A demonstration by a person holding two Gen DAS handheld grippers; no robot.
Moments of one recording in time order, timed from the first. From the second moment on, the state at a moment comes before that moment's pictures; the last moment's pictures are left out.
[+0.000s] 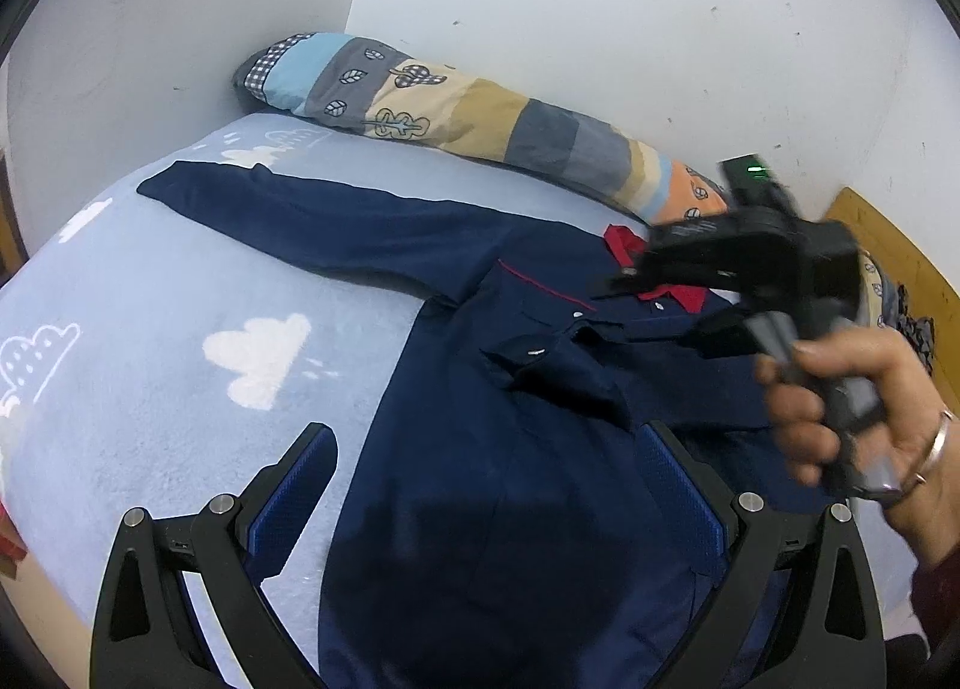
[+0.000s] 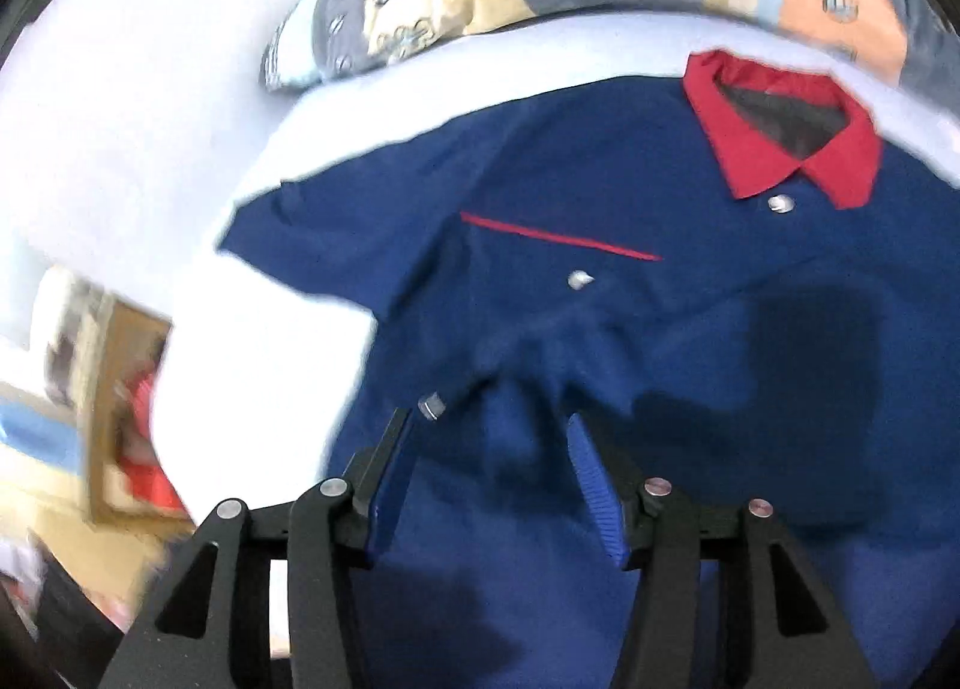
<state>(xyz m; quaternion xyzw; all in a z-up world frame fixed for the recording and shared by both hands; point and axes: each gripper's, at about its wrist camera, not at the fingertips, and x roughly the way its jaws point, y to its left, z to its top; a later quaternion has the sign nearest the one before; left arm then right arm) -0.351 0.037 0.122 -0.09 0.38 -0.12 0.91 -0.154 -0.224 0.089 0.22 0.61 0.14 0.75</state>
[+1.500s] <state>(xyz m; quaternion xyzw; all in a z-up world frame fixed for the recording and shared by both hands) -0.341 0.049 0.121 -0.12 0.40 -0.13 0.90 -0.138 -0.106 0.044 -0.31 0.54 0.19 0.76</state>
